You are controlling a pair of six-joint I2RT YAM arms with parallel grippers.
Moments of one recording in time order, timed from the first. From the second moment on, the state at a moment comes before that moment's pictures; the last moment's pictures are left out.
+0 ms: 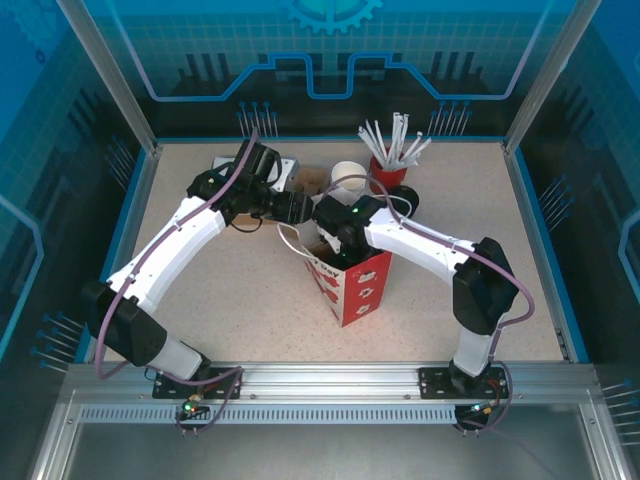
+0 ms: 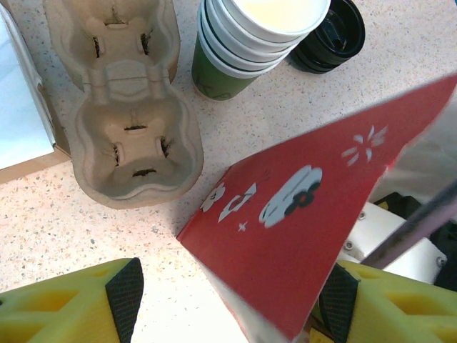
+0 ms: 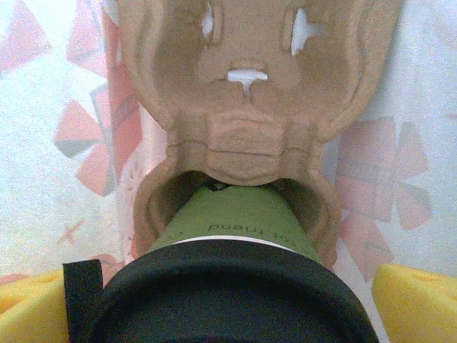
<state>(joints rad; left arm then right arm) -0.45 1.51 1.52 -0.92 0.20 -0.28 0.80 1.80 1.51 -1.21 -0.03 0.25</state>
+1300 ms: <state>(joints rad) -0.44 1.46 1.58 -0.94 0.20 -0.33 0.78 1.70 2.00 -1.51 -0.03 0.27</state>
